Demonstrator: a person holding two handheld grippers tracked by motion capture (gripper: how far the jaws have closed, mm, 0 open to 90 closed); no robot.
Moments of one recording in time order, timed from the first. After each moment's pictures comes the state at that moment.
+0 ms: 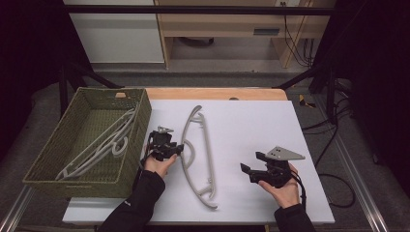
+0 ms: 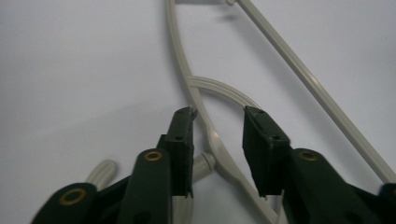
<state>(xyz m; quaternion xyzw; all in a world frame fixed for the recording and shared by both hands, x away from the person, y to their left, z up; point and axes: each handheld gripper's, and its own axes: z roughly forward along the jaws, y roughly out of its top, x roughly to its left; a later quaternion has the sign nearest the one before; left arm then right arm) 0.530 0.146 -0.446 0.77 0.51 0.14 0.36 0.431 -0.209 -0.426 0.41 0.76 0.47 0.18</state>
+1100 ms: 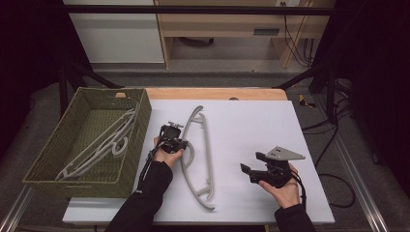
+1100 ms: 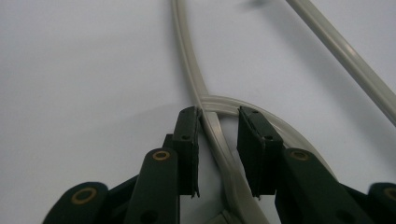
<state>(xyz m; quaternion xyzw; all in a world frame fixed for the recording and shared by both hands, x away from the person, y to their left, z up) 0.563 0.121 -0.467 0.79 0.50 0.16 0.31 0.432 -0.210 -0.427 0.41 0.76 0.47 0.18</state>
